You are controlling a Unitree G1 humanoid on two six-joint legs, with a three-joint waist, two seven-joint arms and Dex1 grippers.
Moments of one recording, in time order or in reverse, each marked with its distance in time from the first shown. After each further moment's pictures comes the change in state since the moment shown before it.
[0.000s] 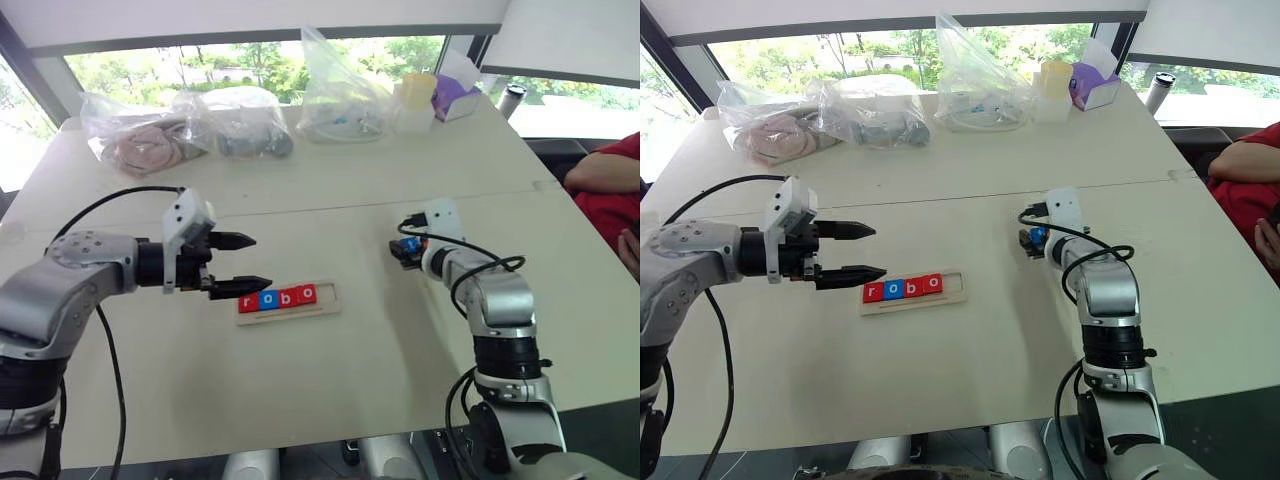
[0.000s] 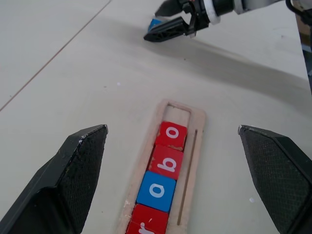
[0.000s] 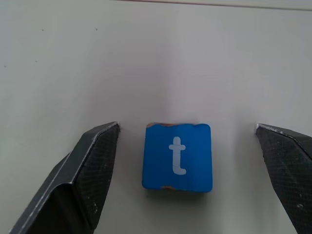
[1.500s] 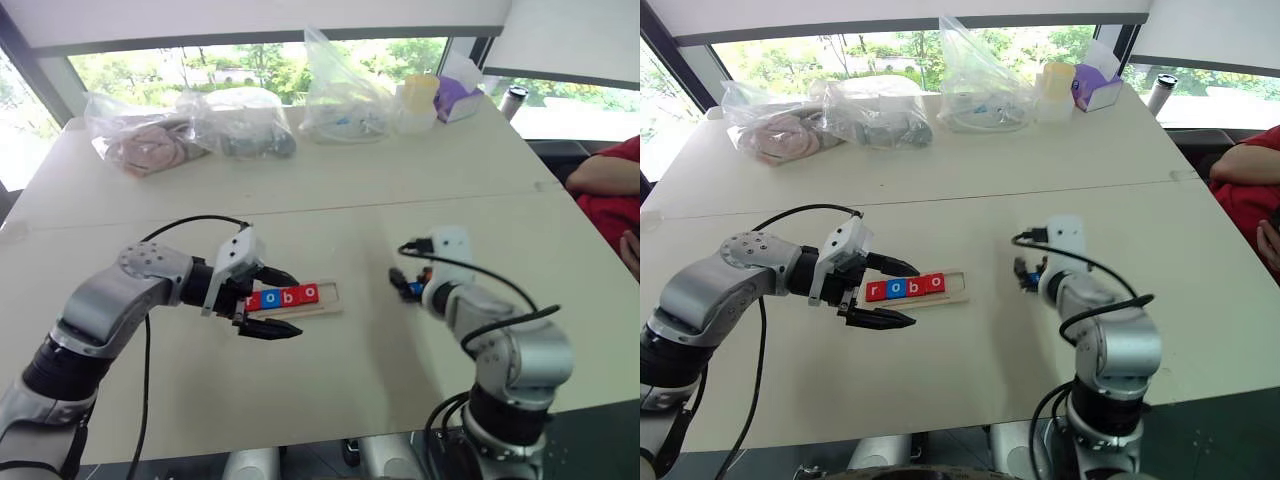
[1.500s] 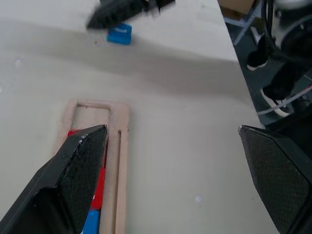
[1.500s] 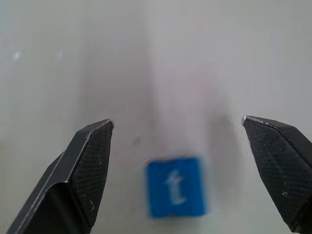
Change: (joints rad) left arm -0.033 -0.066 -0.252 0.039 0.095 -0.118 -0.166; right arm 0.085 0.077 -0.091 -0.585 0.056 0.463 -0.114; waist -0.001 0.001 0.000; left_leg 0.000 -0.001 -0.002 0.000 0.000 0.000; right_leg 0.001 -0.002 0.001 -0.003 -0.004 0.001
